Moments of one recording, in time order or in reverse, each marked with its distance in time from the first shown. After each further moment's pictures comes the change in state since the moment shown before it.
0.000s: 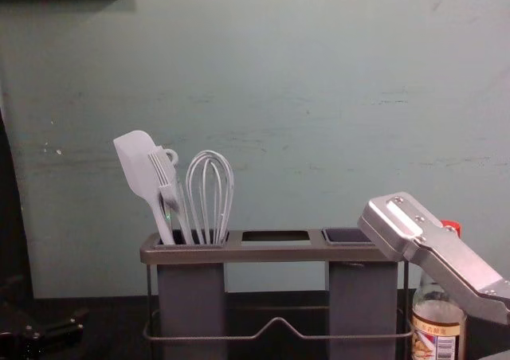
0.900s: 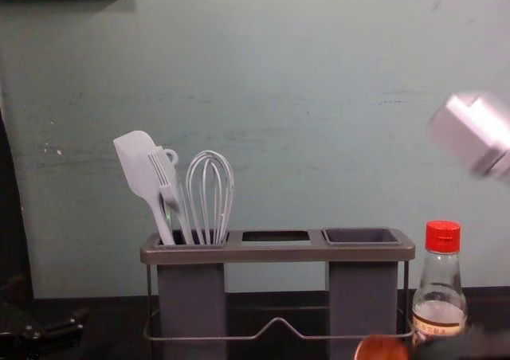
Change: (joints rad) left arm 0.000 0.000 0.000 0.000 0.000 0.000 0.000; right arm -0.163 0.090 0.066 -0.294 0.072 -0.052 0.072
